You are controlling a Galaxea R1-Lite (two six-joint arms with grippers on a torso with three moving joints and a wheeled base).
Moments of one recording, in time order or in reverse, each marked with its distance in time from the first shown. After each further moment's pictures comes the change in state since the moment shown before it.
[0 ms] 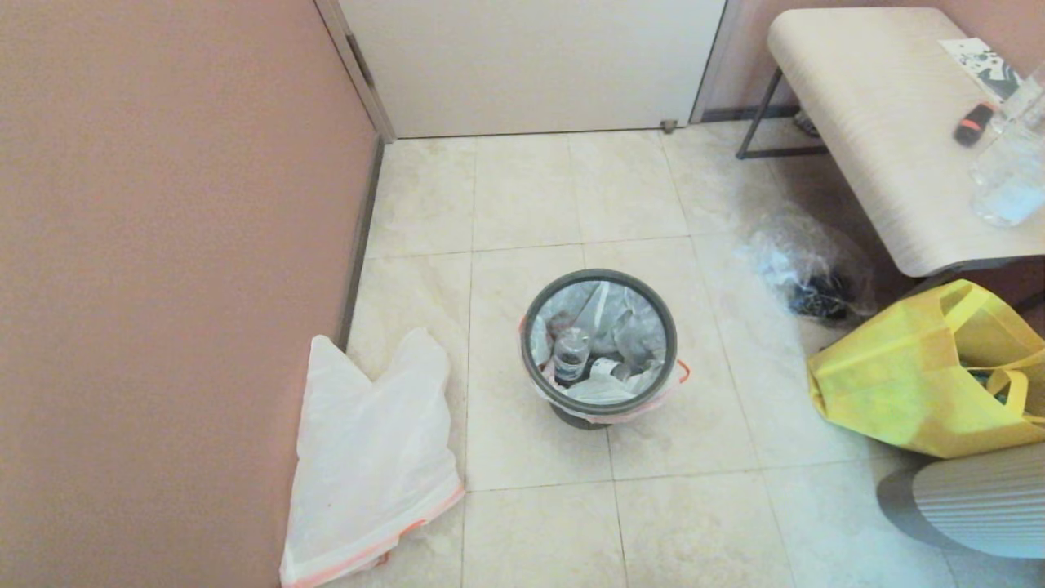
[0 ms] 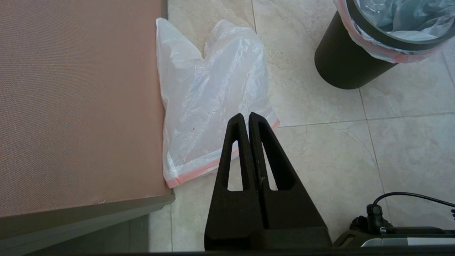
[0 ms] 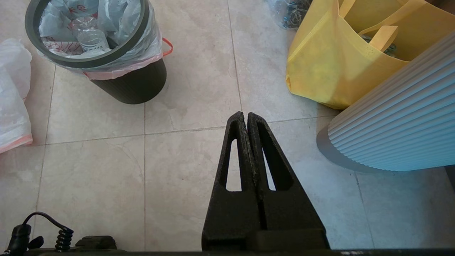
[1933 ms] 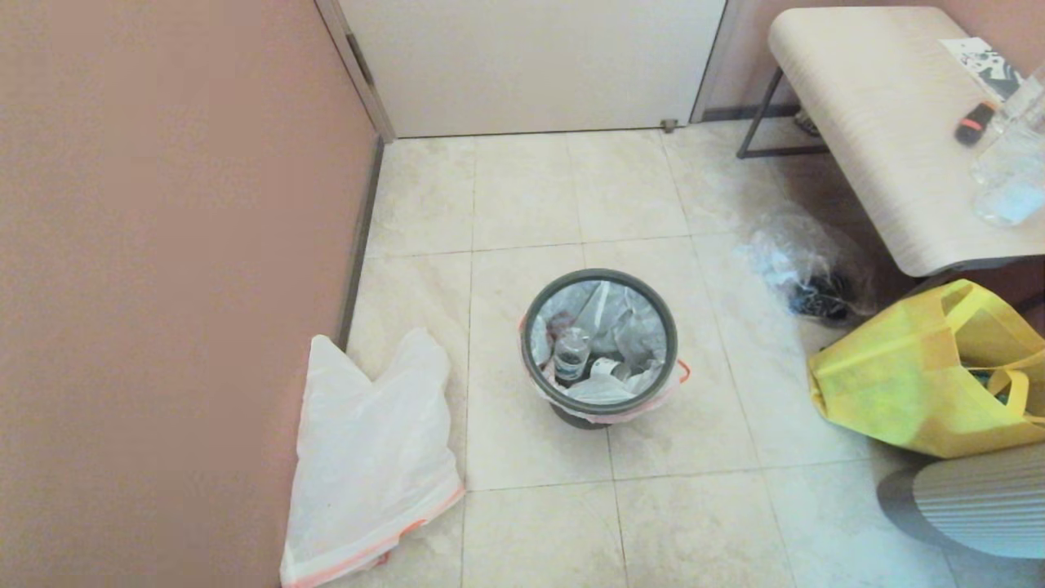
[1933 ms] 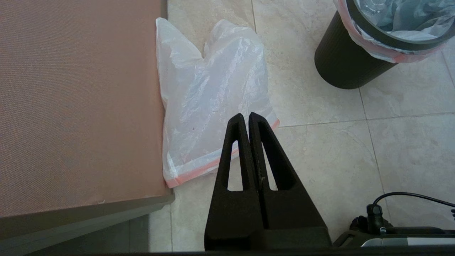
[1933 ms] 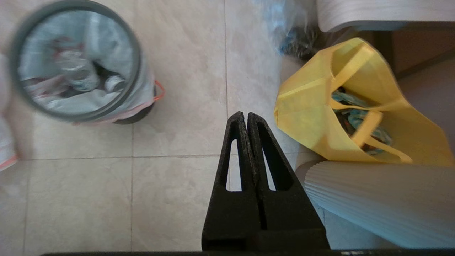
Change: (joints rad) left arm 0.000 0.000 0.000 0.000 0.000 0.000; right arm 0.004 1.004 -0.763 -0.047 -0.012 -0.098
